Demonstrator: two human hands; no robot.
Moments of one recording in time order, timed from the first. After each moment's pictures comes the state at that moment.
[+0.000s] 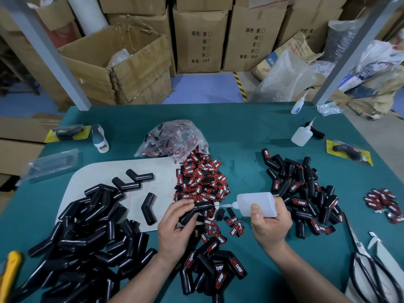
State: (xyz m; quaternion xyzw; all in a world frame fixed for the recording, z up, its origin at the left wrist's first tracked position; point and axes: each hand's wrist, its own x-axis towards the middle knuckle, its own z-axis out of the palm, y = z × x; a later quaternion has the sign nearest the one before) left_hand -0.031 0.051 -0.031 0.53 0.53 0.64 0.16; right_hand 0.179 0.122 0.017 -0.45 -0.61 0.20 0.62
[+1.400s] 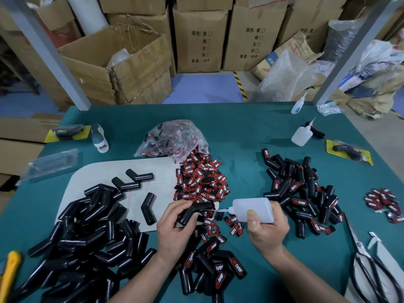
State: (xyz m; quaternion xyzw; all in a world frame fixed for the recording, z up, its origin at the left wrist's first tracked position) left_hand -0.030 0.047 -0.018 0.50 0.59 0.61 0.19; right_hand 0.171 0.112 0.023 -0.43 -0.62 0.21 0.62
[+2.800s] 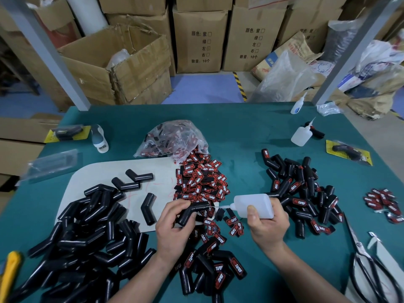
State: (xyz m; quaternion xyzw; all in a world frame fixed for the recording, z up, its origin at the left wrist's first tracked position) left_hand -0.032 0.050 -0.023 0.52 0.58 0.62 0.15; right_hand 0.176 0.119 0.022 -0.45 -0.63 0.19 0.61
